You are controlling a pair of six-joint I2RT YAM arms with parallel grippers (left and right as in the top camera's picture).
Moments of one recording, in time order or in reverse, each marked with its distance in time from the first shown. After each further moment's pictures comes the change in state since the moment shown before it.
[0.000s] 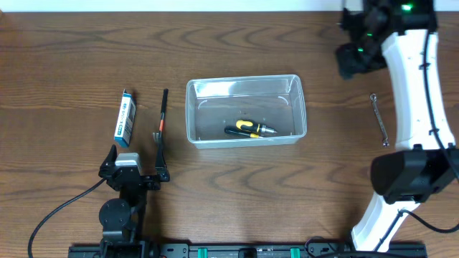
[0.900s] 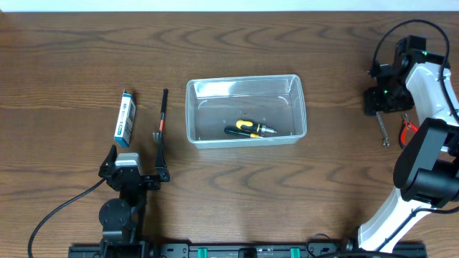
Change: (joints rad) left arm 0.000 0.000 0.000 0.000 0.000 0.000; right arm -0.275 0.010 -0.600 0.470 -0.029 -0.172
